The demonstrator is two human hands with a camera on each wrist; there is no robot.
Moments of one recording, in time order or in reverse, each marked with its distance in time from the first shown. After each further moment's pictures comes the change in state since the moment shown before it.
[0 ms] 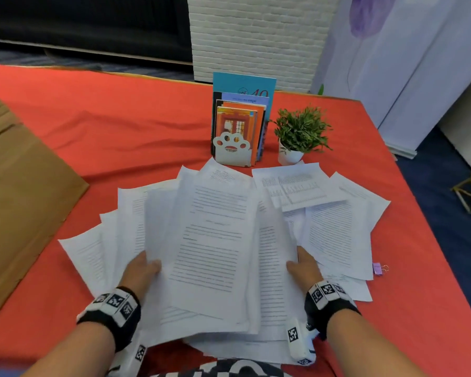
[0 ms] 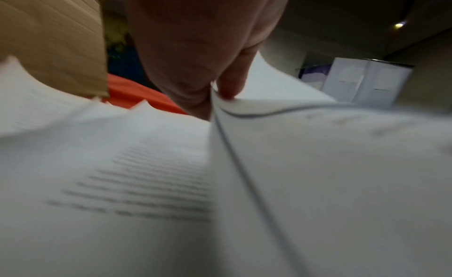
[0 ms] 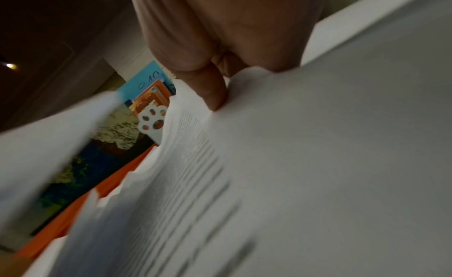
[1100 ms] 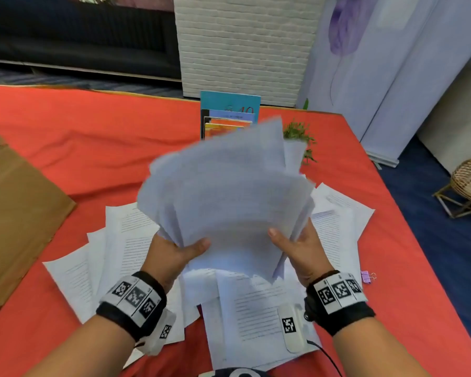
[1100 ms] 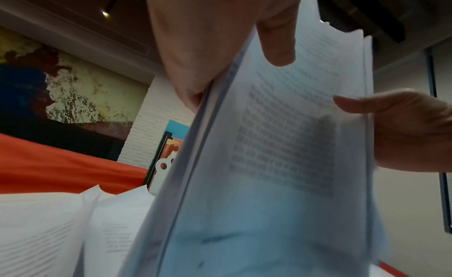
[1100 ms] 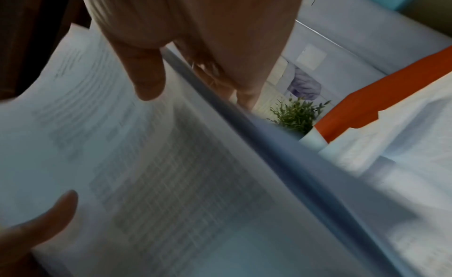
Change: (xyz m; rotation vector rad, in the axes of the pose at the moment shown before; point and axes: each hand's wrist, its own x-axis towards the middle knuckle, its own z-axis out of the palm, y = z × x) left_hand -0.065 0.125 0.051 -0.412 -0.283 0.491; right_hand -0.059 -0.107 -0.035 0.569 -0.062 -0.545
